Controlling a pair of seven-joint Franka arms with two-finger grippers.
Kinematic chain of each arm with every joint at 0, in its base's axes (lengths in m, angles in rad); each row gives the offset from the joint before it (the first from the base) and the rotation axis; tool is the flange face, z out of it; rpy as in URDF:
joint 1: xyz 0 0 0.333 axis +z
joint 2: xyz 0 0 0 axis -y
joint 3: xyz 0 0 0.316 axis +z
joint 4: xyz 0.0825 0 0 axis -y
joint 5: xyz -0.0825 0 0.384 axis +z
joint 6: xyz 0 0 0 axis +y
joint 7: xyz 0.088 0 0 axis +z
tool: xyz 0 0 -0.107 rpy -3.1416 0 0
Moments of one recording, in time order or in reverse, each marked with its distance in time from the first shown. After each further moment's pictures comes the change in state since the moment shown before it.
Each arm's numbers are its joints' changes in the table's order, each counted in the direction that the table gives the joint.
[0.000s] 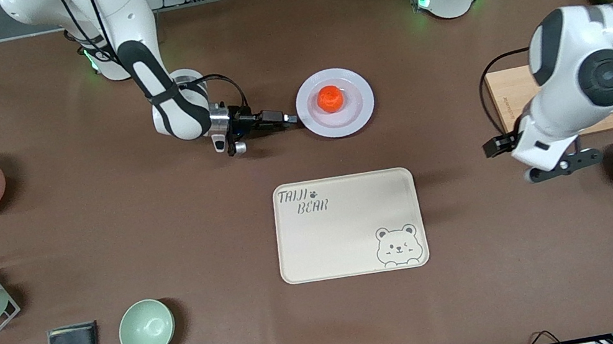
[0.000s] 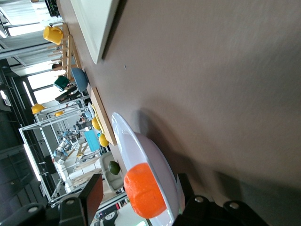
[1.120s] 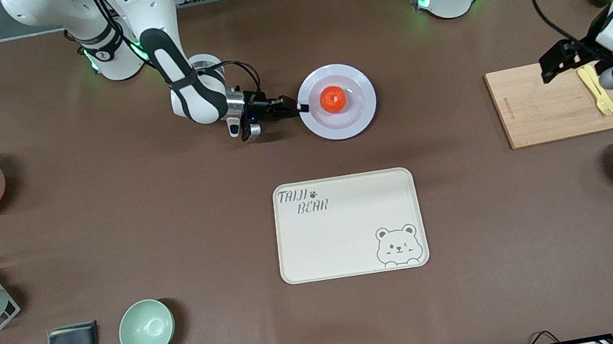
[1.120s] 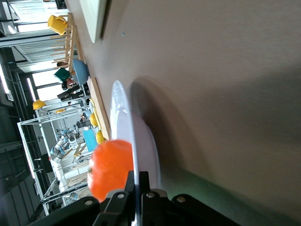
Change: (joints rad) left arm -0.046 0.268 0.136 0.074 -0.123 0.265 -0.246; right arm 0.123 -0.028 -0.002 0.011 0.195 -0.015 0.140
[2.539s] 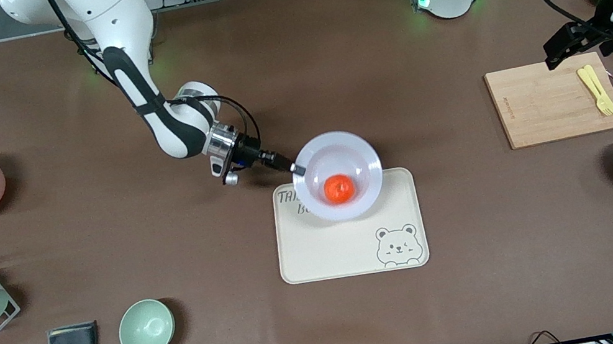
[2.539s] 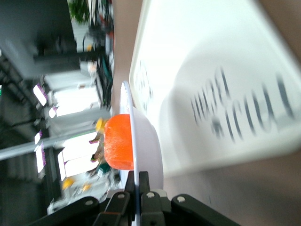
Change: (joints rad) left arm -0.032 -0.002 0.011 0.092 0.000 0.062 0.125; right arm -0.175 -0.004 -0.024 0.290 0.130 -0.296 -0.070
